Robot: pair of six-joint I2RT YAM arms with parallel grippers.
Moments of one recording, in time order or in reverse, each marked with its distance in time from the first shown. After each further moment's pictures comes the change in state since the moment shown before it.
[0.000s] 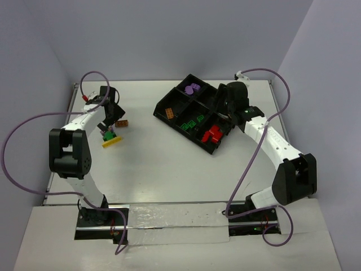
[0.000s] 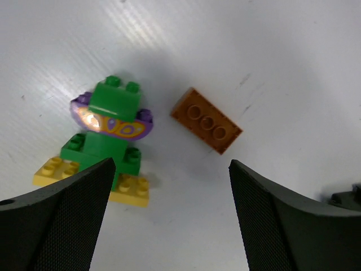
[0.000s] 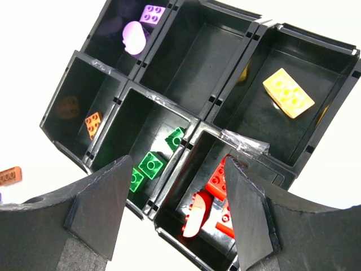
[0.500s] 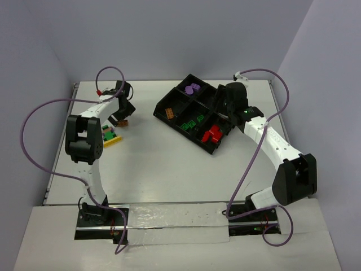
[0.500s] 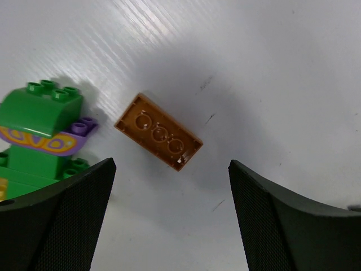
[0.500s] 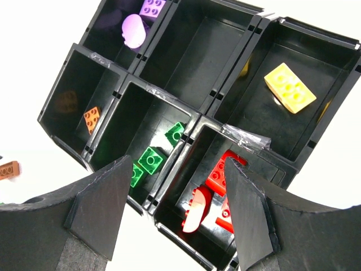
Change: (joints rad) left arm -0.088 0.251 0.269 -0.110 -0.066 -0.044; right arm 0.012 -0.005 0.000 -0.018 0.004 -0.001
